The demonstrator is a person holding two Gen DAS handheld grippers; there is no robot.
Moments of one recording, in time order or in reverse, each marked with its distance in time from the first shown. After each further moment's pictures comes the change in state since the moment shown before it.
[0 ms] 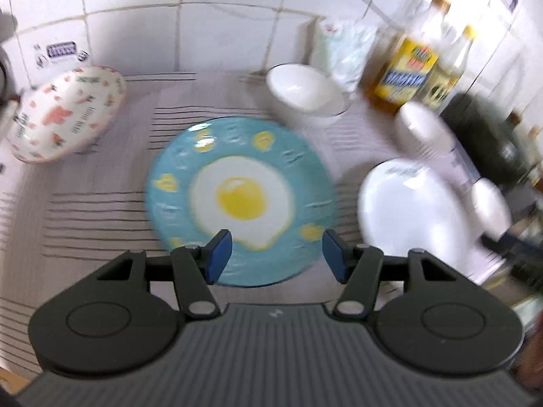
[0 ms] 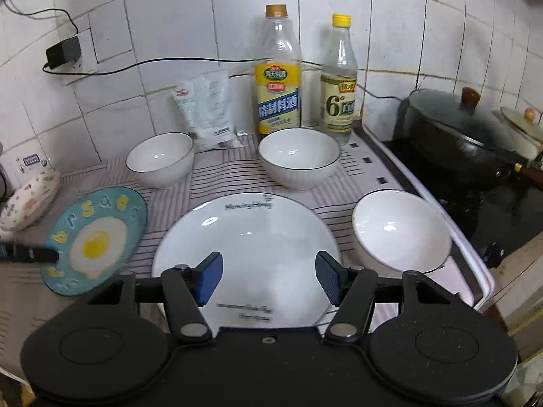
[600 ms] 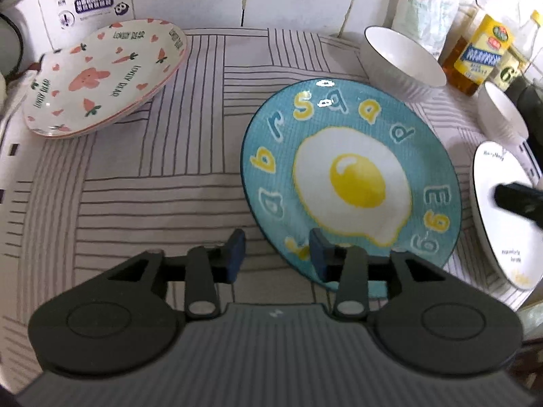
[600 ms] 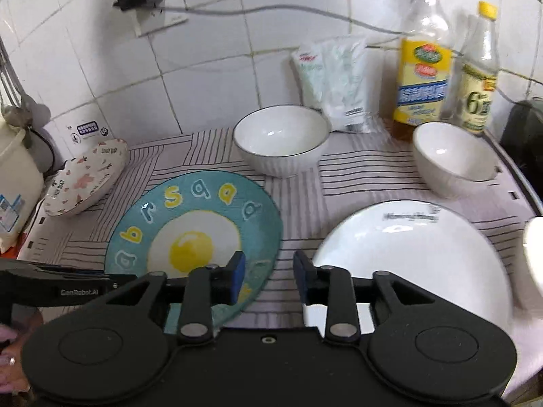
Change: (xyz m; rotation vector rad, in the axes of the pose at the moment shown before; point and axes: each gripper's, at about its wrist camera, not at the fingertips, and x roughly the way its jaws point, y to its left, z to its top) left arm 0.056 0.091 -0.006 0.020 0.098 0.134; right arm 0.056 0.113 0.026 -0.035 0.118 0.193
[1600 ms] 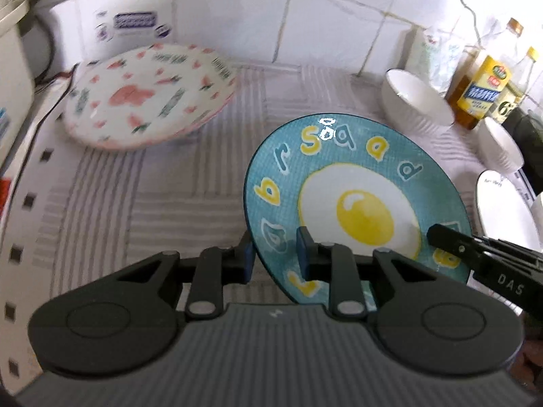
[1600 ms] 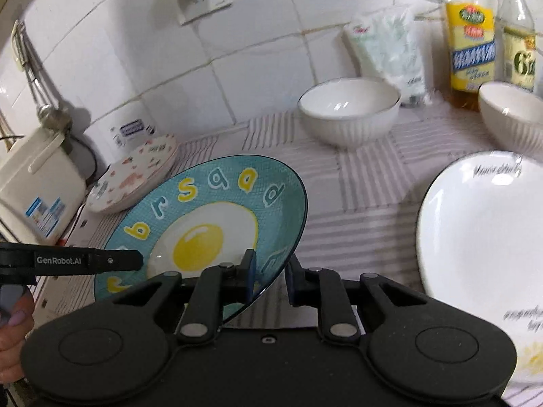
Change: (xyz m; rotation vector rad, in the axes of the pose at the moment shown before) left arm -0.022 0.046 0.000 -0.036 -0.126 -0.049; right arm 0.058 0.035 -0.041 0.064 -0.086 0.172
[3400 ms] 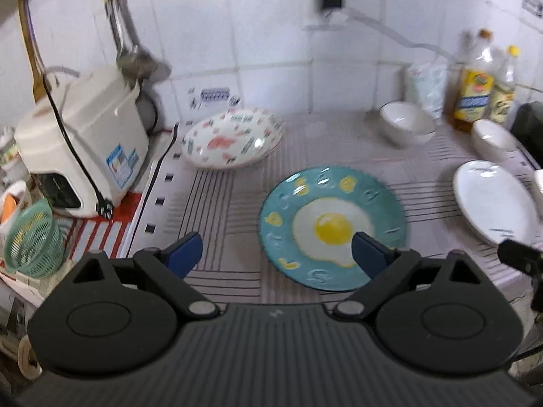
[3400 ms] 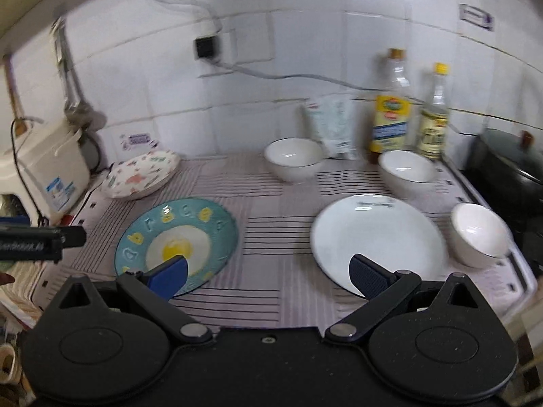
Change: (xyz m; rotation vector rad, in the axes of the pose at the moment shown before) left arm -0.164 -0.052 -0.070 0.068 -0.164 0.301; right arm -0.160 0.043 -0.031 -0.180 -0.052 -0.154
